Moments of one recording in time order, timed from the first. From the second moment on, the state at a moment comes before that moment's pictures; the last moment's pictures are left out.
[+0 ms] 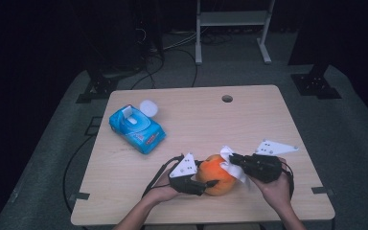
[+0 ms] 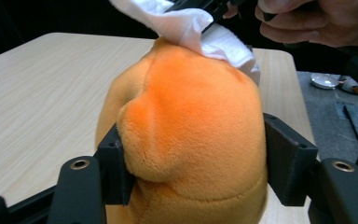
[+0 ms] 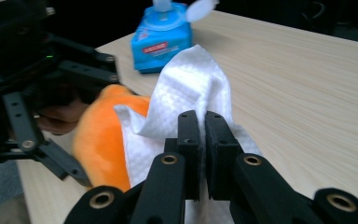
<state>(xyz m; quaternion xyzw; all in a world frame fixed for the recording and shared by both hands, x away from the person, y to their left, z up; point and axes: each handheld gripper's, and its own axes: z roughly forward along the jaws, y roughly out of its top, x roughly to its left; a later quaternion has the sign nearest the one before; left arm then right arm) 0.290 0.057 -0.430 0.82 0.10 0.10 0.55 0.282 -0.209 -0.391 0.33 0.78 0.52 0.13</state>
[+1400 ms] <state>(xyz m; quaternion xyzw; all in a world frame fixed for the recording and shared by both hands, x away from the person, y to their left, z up) 0.287 0.056 -0.428 0.82 0.06 0.07 0.56 0.281 -0.207 -0.396 0.32 0.79 0.51 0.08</state>
